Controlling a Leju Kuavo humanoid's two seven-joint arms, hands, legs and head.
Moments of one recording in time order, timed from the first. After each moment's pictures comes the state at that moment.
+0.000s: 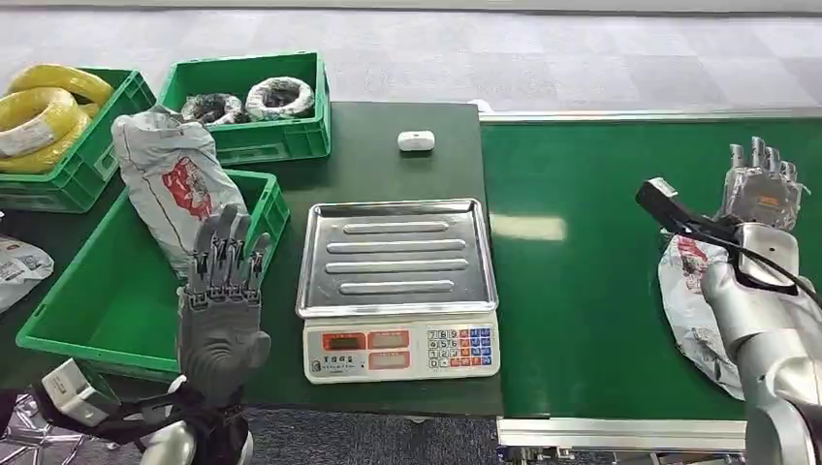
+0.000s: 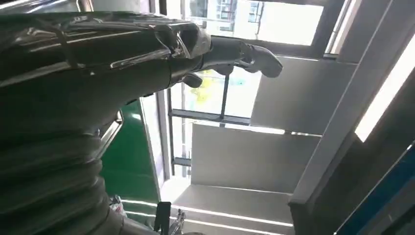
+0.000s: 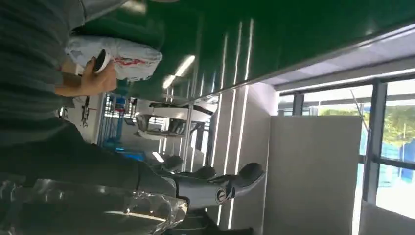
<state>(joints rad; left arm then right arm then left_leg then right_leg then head) 0.03 -0.13 -0.16 -1.90 0.15 -0.10 -0.70 -0.96 -0.38 0.11 -0.44 1.55 -0.33 0.14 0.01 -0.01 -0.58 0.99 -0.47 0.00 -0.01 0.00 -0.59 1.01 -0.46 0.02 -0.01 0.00</state>
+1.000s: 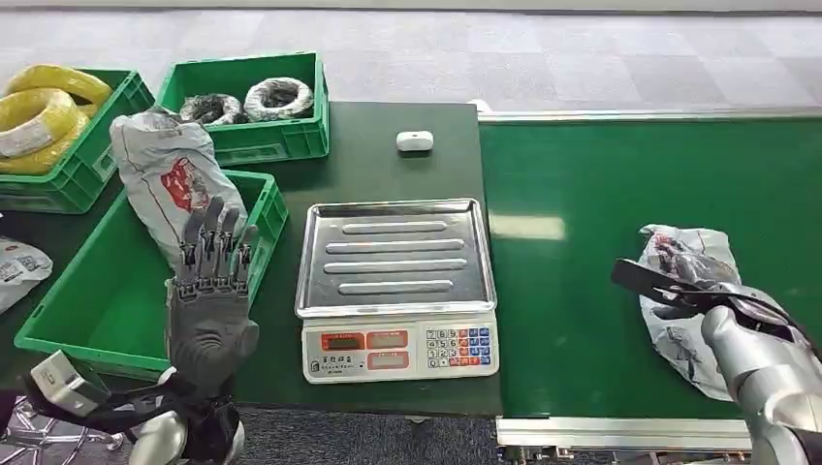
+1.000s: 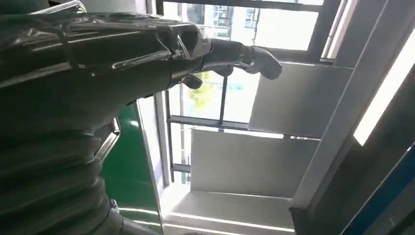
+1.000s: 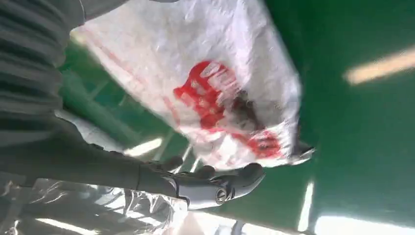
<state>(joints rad) 0.00 -0.11 -0.13 -1.89 0.17 -0.09 -0.70 -0.86 -0.41 0.15 -0.36 1.44 0.04 -0.07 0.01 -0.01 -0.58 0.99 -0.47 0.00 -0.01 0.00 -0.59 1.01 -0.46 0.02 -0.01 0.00</state>
